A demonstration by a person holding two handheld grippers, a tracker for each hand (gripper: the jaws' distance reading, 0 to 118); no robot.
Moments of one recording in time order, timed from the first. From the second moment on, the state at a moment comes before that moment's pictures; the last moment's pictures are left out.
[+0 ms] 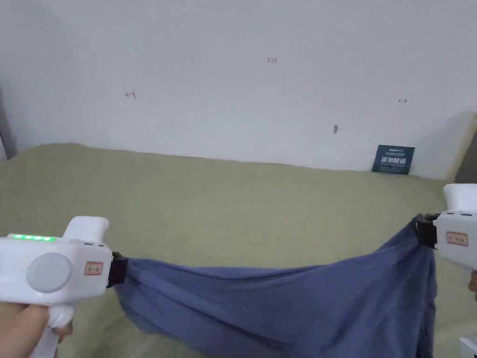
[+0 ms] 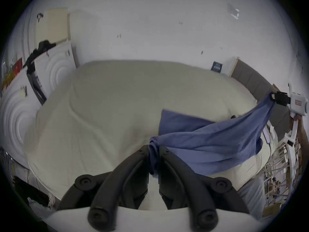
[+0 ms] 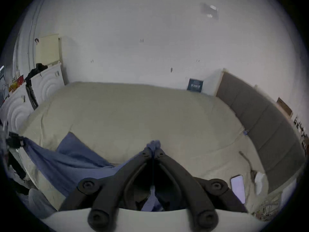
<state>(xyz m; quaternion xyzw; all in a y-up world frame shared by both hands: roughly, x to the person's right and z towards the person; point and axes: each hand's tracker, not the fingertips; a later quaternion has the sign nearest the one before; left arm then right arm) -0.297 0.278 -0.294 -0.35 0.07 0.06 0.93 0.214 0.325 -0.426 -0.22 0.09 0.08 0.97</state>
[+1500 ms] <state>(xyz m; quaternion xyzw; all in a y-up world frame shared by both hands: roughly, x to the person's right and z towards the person) -0.333 0.544 -0.627 -0.17 0.27 -0.05 0.95 0.147 0.594 -0.700 -0.03 0.00 0.06 1.00</state>
